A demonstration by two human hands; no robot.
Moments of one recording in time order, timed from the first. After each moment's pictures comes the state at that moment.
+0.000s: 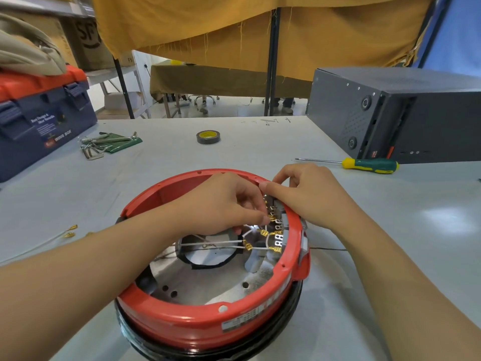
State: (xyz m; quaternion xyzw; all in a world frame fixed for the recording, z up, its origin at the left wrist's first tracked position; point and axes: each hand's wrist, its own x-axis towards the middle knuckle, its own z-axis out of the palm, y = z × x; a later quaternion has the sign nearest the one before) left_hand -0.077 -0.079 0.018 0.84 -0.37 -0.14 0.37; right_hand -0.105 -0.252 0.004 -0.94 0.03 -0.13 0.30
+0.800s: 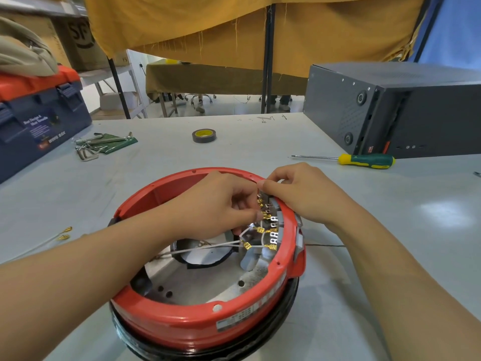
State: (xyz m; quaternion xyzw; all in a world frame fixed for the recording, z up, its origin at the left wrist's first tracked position) left_hand -0.080 -0.079 0.018 0.85 -0.43 -0.06 0.31; right_hand -0.108 -0.252 0.007 -0.92 0.01 -0.07 0.39
